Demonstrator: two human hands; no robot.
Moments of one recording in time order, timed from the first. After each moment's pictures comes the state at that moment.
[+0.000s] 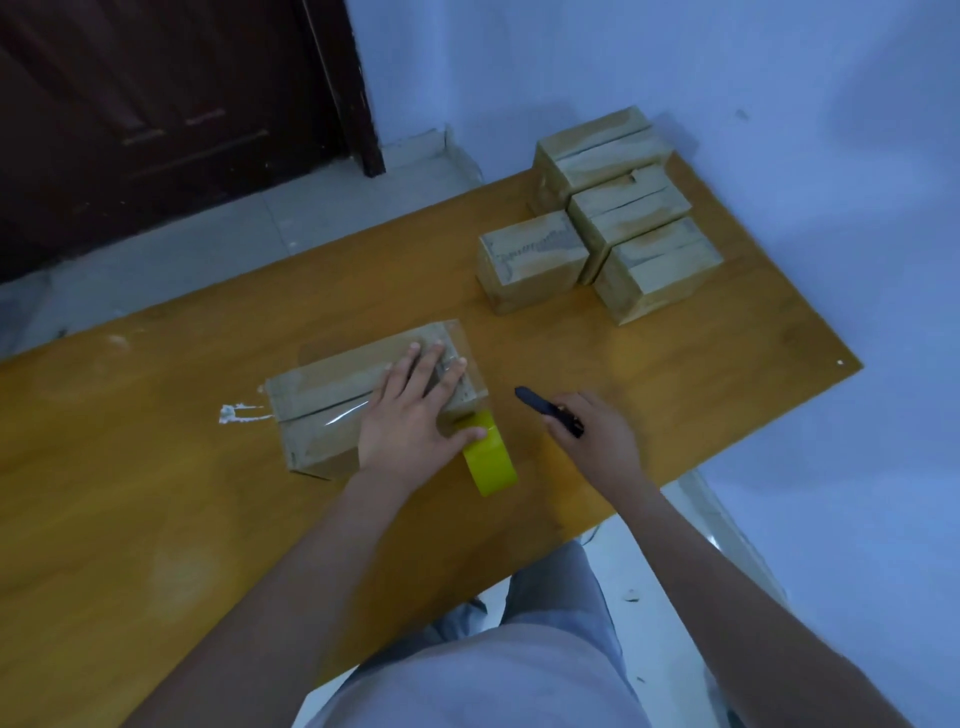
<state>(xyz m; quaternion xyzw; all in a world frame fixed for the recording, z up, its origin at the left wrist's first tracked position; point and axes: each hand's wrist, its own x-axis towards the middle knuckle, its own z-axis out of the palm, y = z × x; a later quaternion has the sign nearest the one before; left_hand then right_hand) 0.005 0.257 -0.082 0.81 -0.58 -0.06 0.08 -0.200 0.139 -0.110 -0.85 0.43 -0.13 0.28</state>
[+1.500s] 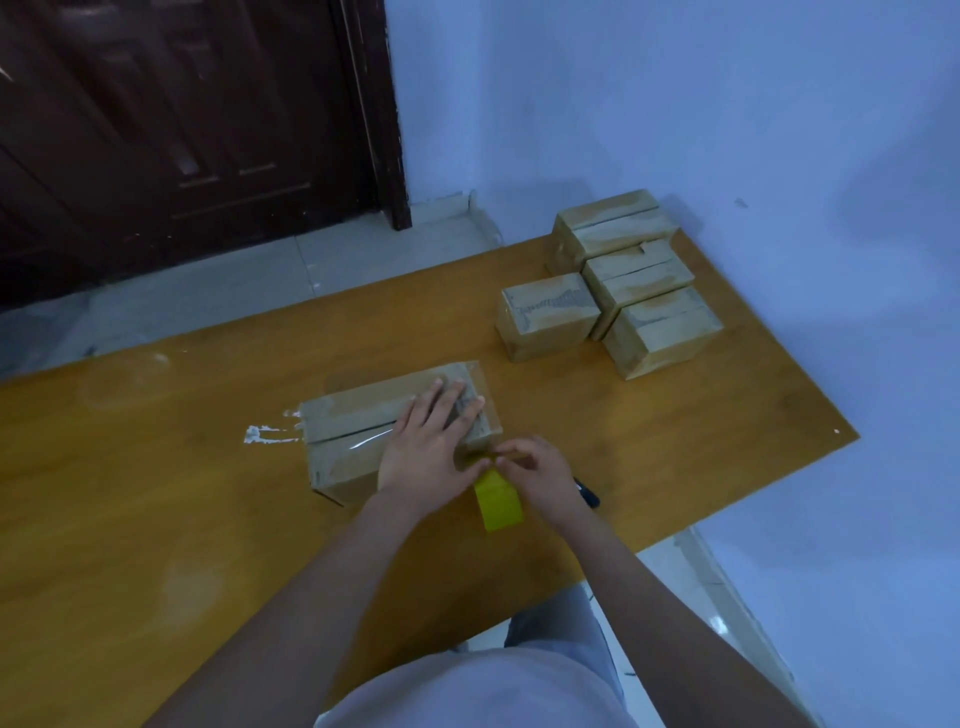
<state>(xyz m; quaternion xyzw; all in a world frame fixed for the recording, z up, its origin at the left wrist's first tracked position) 0.006 0.257 -0.074 0.80 -0.58 -0.09 0.06 -0.142 0.165 -0.101 -0.74 0.41 -0.09 0.52</state>
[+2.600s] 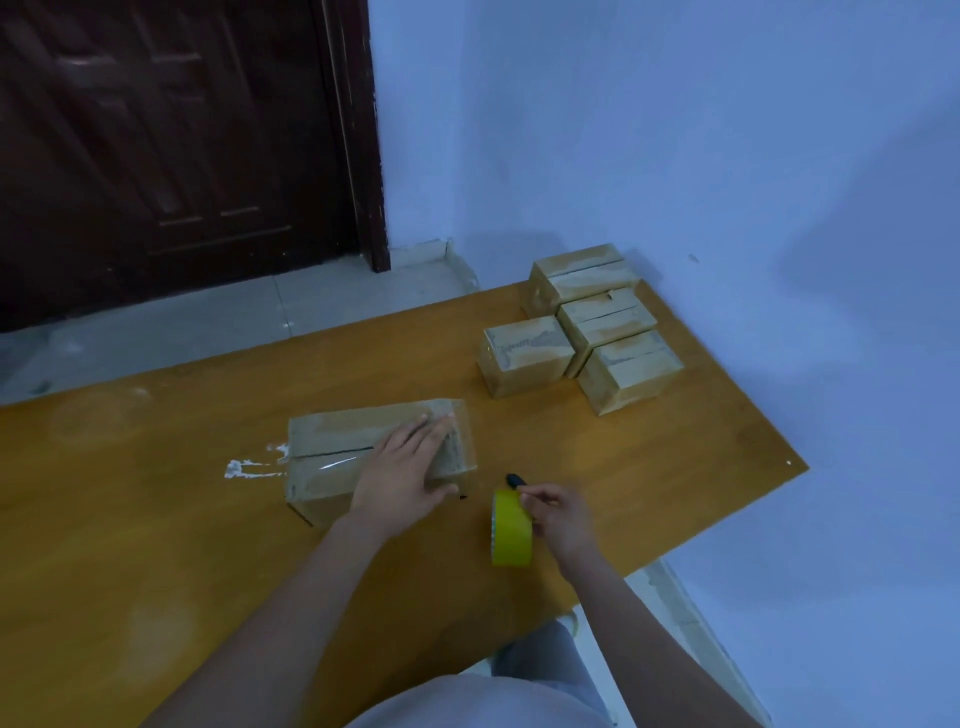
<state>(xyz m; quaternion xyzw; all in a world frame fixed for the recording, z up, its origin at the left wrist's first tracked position) 0.026 0.266 -0.067 0.79 -0.59 -0.12 0.11 -0.174 0.168 -0.101 -0.55 0.56 -0.16 0.60</state>
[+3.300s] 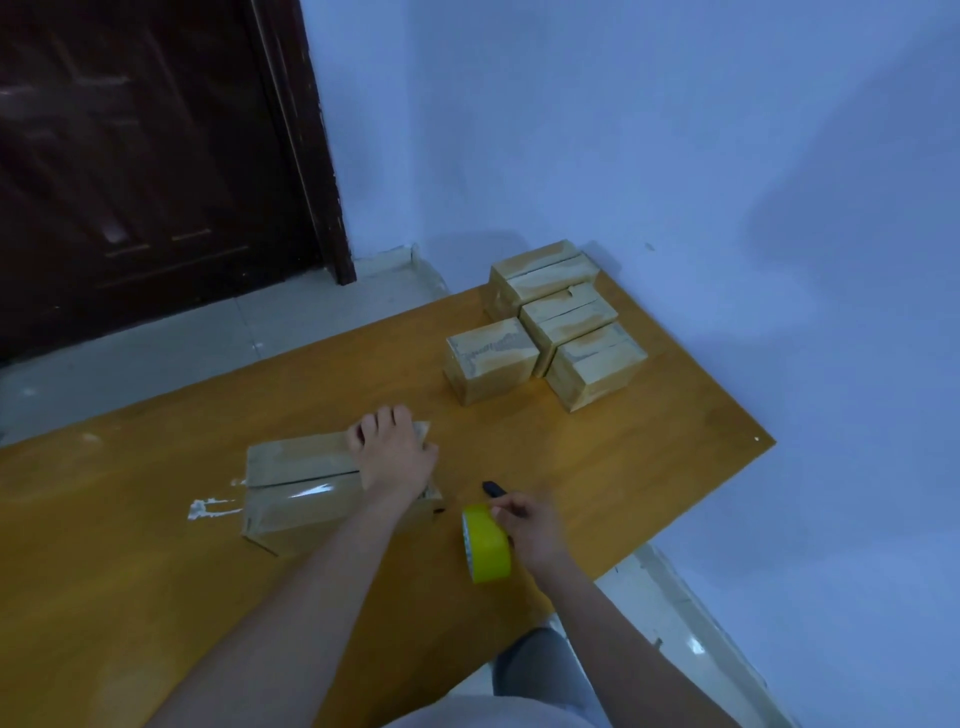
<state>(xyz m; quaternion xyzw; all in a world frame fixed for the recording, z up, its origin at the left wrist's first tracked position) 0.012 0.195 -0.065 0.90 -0.42 -0.10 0.09 -0.174 0.173 -0.108 -0.59 0.54 -0.14 0.58</state>
